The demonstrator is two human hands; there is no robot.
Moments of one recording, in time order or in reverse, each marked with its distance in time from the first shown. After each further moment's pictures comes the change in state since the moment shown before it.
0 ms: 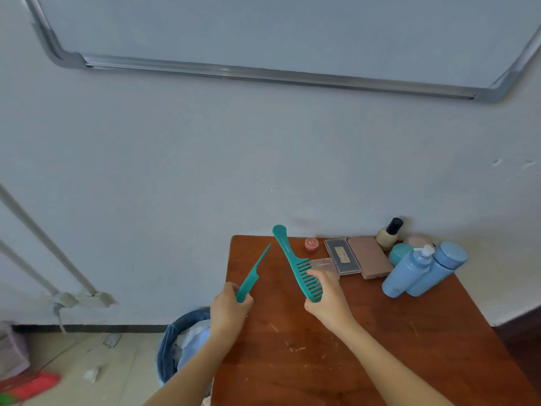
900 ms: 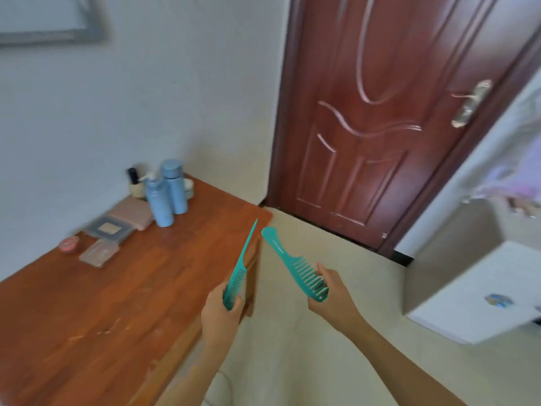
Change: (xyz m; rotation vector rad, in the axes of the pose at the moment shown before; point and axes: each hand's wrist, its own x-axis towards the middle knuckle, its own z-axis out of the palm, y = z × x) left_hand -0.254 0.035 0.125 -0.013 -0.682 0.630; right_hand -0.382 0.113 -0.052 0.191 0.795 0.643
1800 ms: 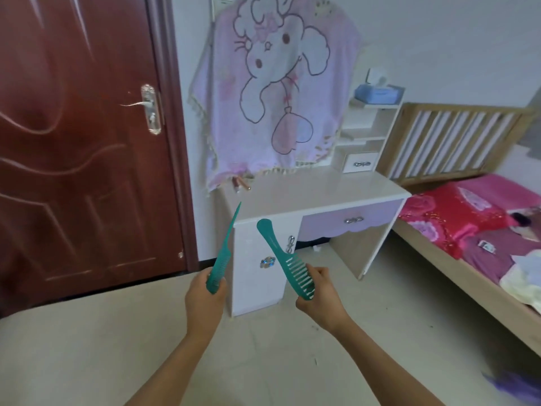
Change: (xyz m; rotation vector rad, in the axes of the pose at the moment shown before) left_hand -0.189 0.270 0.454 -0.167 -0.635 0.505; right_hand -0.153 0.285 -0.397 0.009 0.712 0.420
